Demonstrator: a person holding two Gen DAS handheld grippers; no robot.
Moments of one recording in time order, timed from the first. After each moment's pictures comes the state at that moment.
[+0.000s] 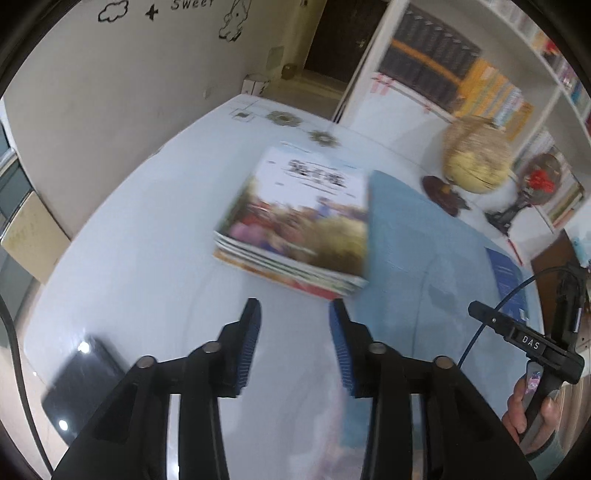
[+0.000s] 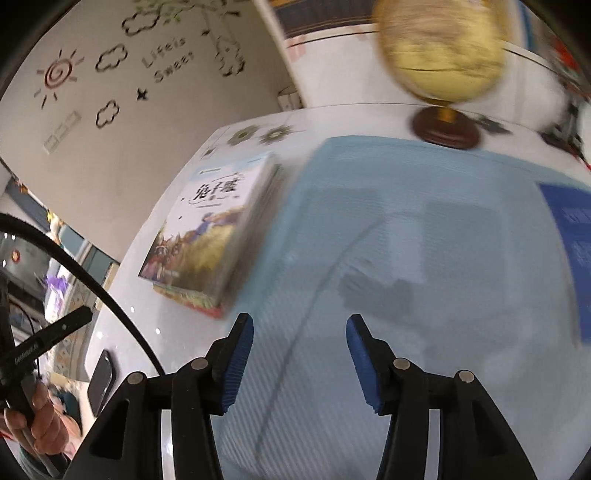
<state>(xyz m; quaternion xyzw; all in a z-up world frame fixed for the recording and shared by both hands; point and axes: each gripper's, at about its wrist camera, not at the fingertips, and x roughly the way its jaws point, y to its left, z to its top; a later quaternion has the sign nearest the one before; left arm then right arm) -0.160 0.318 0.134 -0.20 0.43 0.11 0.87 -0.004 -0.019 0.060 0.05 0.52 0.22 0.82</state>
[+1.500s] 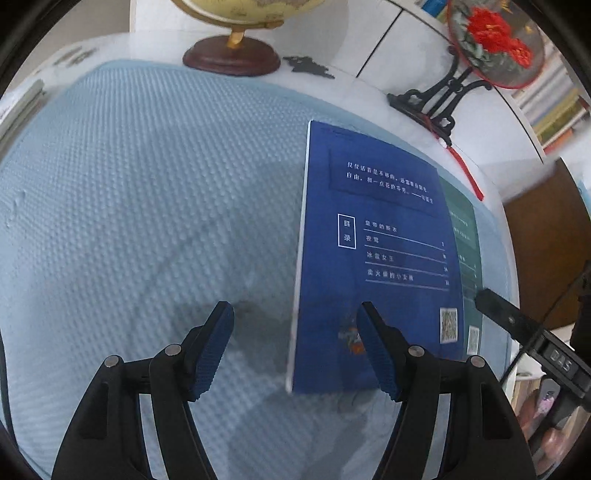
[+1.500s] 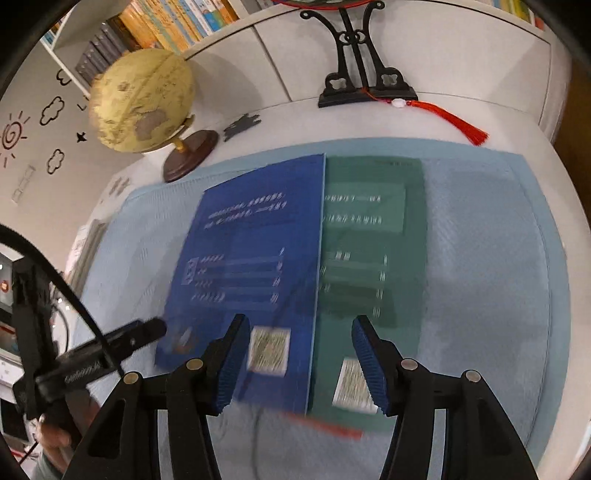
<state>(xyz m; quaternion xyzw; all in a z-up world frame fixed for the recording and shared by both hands) 0.085 -0.099 0.037 -0.23 0.53 0.04 0.82 0.148 -0.414 0.028 0.06 0.56 0.17 0.81</state>
